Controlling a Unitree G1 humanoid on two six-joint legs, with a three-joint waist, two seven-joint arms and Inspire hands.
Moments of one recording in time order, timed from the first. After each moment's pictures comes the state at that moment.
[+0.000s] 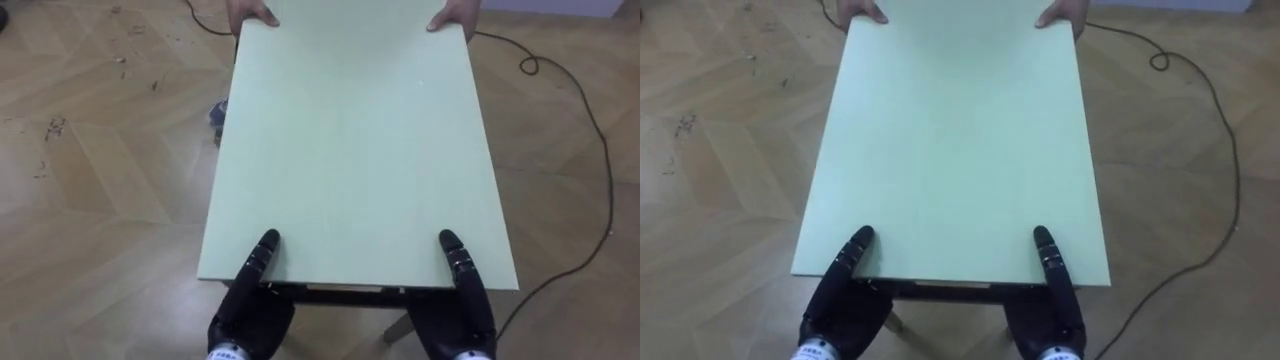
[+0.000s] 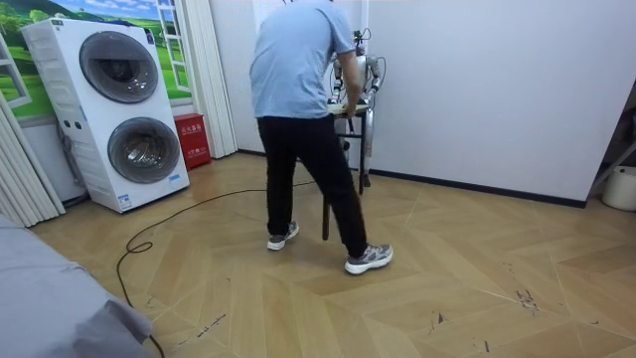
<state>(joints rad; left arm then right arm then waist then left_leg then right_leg) 0.34 0.17 -0.36 0.09 -1.47 -0.03 -0.01 0.37 -0.20 0.29 0.08 1.57 -0.13 0.07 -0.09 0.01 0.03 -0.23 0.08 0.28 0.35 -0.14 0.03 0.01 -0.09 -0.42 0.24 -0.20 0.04</state>
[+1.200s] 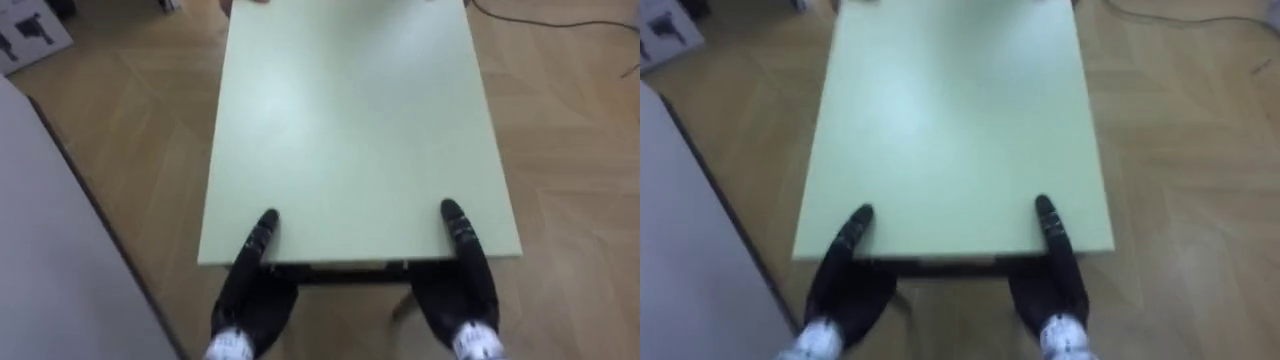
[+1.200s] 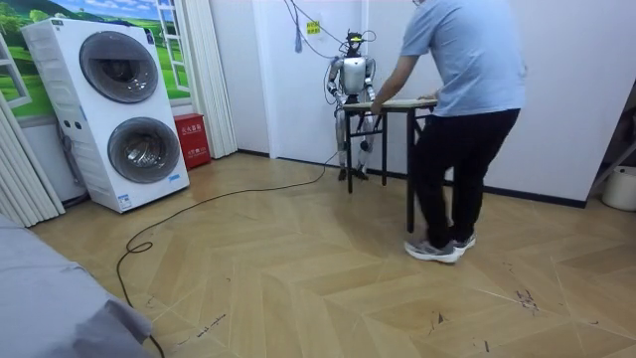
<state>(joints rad) 0.31 0.17 -0.37 0.07 -1.50 -0.06 0.00 0.30 -0.21 0.29 0.06 1.56 -0.15 0.02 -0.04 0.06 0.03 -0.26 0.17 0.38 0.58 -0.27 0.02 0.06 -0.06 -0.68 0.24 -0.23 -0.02</state>
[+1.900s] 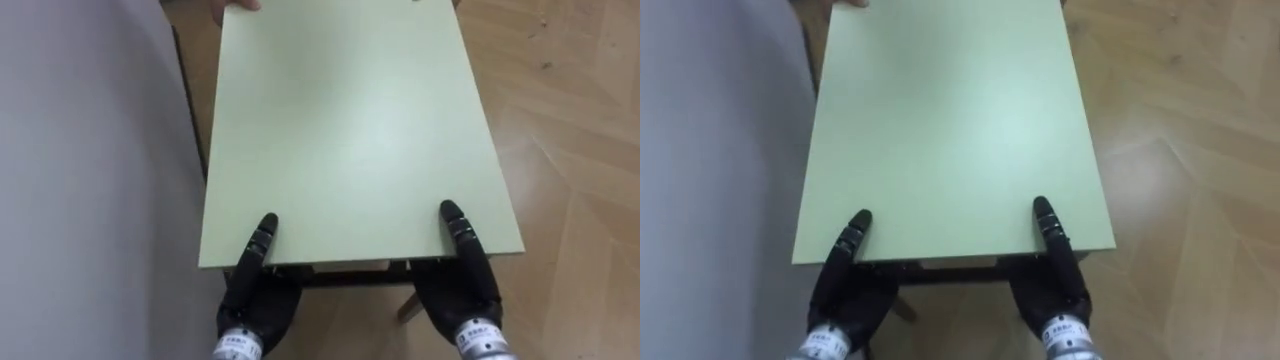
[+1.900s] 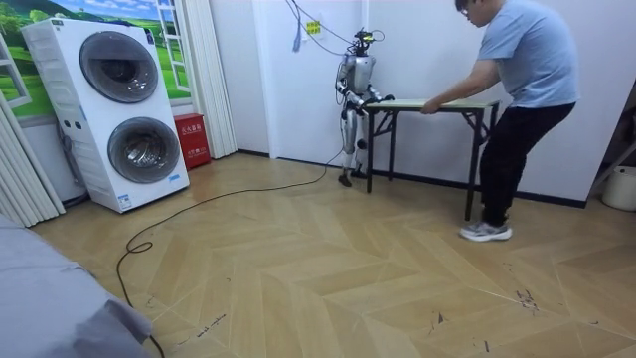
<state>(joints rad) 0.30 0.11 -0.36 0.08 -1.44 -0.11 0.00 0.30 -0.20 0.27 0.05 1.53 -0.13 0.01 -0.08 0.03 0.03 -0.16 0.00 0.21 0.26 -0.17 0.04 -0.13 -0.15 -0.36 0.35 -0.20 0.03</state>
